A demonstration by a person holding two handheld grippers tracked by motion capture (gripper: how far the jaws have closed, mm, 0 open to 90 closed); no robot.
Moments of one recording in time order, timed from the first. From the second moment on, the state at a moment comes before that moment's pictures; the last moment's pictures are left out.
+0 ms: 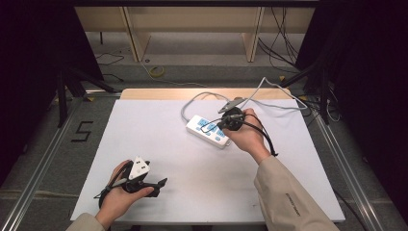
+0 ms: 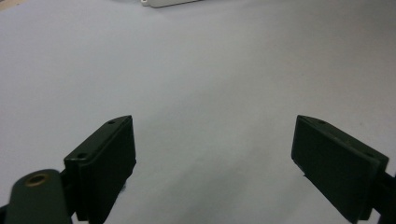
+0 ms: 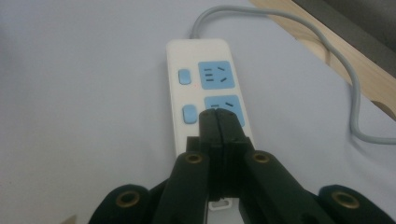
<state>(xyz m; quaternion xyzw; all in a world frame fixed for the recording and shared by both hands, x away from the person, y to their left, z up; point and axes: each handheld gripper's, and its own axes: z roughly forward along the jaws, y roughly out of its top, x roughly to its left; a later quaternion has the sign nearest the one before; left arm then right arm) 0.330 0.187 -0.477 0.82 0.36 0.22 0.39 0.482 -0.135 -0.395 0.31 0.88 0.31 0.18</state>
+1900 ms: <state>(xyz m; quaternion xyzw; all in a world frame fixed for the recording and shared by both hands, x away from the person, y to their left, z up) 0.330 0.185 -0.477 0.82 0.36 0.22 0.39 0.511 -0.109 -0.396 0.30 0.90 0.28 0.17</state>
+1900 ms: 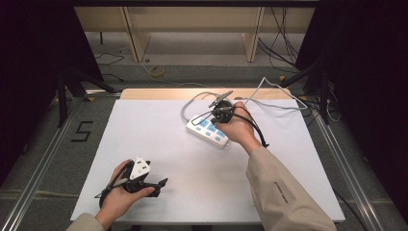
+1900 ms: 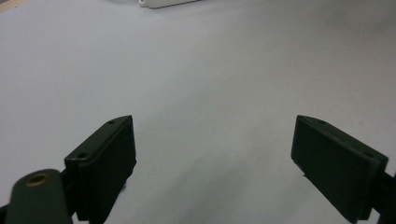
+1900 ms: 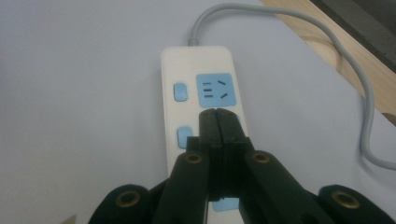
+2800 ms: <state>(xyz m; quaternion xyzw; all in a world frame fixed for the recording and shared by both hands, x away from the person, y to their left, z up) 0.330 0.185 -0.477 0.82 0.36 0.22 0.39 0.524 -0.095 -0.399 0.30 0.90 0.27 0.16</state>
